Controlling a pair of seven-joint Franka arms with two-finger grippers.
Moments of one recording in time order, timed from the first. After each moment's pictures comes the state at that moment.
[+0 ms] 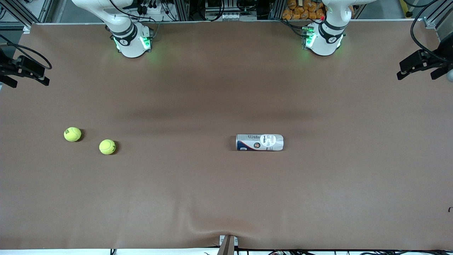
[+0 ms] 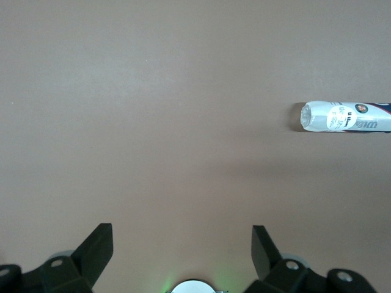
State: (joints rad) left arm 0.09 -0.05 -0.11 -1.54 -0.02 1.45 -0.02; right arm 0.05 -0.05 -0.10 -1.54 0.03 1.47 -0.09
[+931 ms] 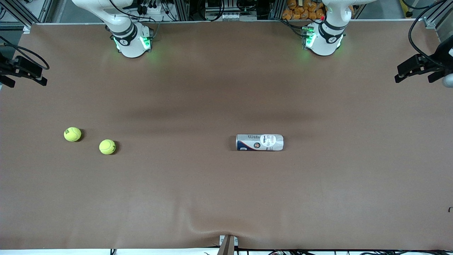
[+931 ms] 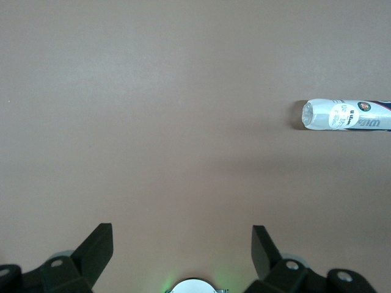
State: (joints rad) left arm 0.09 -0.04 -0.11 -1.54 -0.02 1.45 -0.01; right arm 0.04 -0.05 -0.10 -1.54 0.03 1.47 -0.09
